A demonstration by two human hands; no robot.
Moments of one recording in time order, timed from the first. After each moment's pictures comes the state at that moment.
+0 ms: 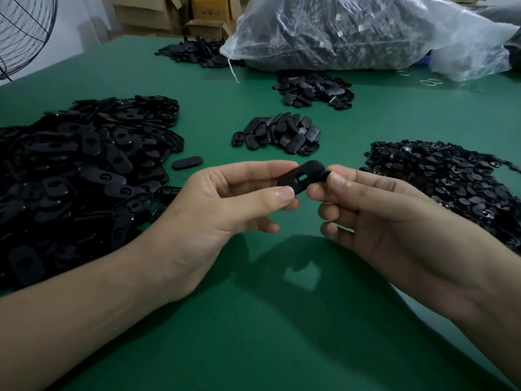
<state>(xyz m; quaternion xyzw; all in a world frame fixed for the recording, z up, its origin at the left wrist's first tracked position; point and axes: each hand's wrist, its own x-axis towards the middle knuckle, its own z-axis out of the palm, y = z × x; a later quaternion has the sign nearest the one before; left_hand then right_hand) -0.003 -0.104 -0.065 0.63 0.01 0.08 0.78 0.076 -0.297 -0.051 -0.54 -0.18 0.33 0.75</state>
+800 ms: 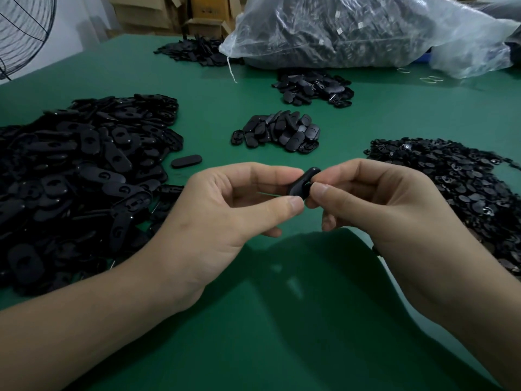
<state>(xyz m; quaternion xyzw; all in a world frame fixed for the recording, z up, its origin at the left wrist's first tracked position) -0.010 -0.118 -0.062 0.68 0.02 0.13 0.72 0.065 -0.294 -0.051 -0.68 -0.25 0.13 0.68</state>
